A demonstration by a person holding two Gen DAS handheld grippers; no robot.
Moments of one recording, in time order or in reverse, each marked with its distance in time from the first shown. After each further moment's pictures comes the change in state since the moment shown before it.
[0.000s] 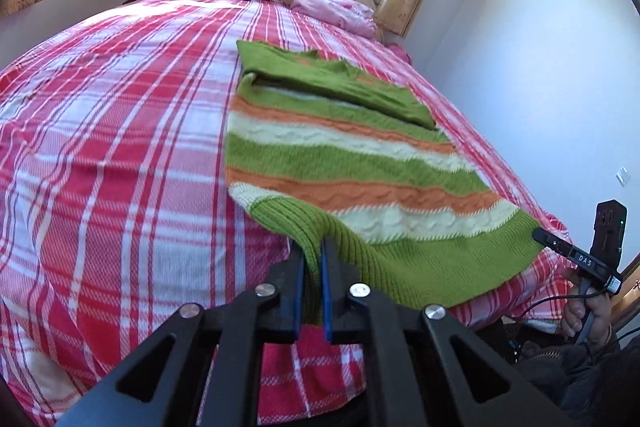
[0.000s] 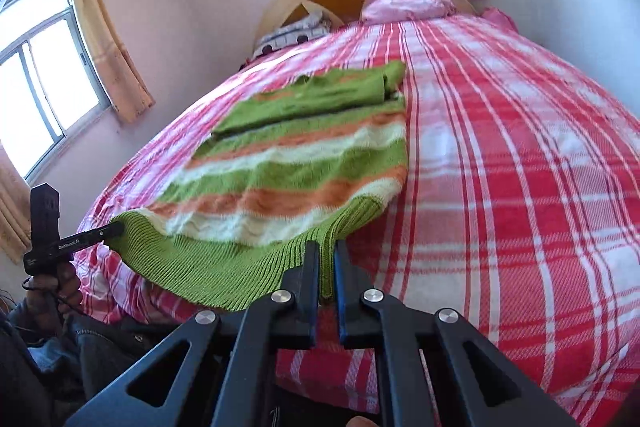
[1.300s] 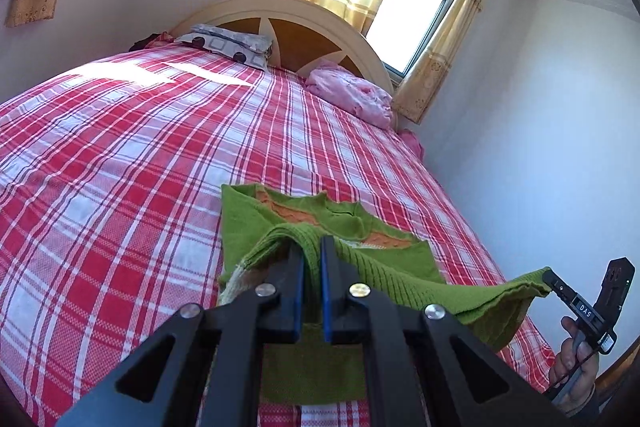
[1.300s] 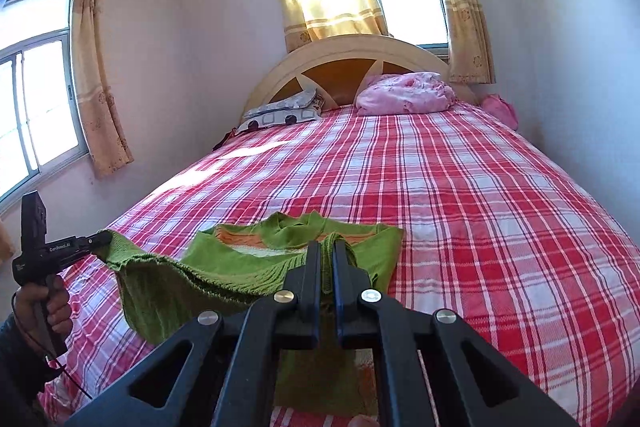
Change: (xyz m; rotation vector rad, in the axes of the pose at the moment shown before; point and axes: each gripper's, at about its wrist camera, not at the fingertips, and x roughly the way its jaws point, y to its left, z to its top) left arm 0.075 0.018 0.201 -0.124 -0.247 -0.008; right arm 0.089 -0.017 0.220 -0.094 -0.225 -0.082
